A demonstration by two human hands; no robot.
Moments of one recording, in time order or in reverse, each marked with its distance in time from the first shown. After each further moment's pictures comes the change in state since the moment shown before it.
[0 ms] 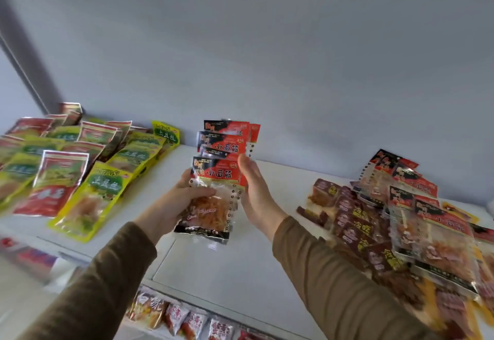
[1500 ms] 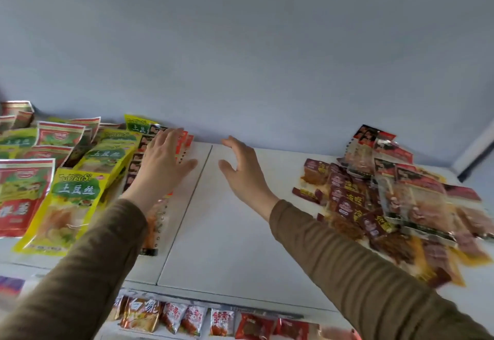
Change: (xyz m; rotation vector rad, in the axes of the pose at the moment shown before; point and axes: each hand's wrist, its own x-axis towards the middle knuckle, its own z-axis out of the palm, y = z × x) left_hand 0.047 0.030 -0.038 1.046 0.303 0.520; right_hand -0.009 -0.009 0.024 -0.935 0.201 -0.369
